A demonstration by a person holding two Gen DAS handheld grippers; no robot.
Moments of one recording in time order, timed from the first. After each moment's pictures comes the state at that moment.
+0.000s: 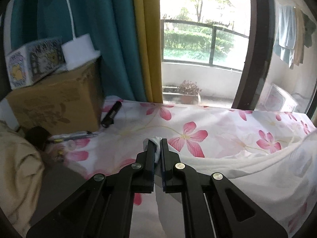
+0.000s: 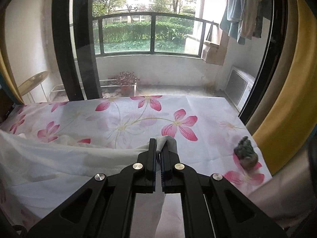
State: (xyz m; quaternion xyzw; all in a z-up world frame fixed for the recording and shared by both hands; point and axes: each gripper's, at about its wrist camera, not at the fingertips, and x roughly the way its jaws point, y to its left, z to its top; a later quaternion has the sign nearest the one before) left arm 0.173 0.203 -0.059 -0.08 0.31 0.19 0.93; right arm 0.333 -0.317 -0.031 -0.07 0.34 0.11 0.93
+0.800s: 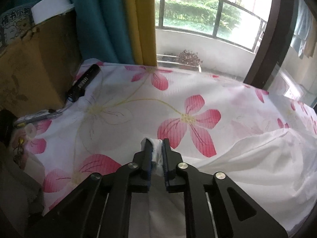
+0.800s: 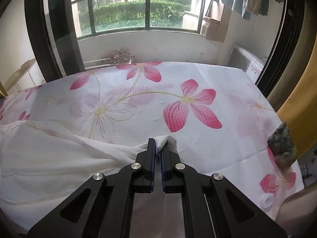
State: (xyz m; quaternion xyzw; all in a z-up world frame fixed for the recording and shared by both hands) left arm 0.236 0.221 -0.115 -0.12 0.40 0.18 0.89; right arm 0.388 -0.309 -0.096 -0.07 0.42 0.08 0.90
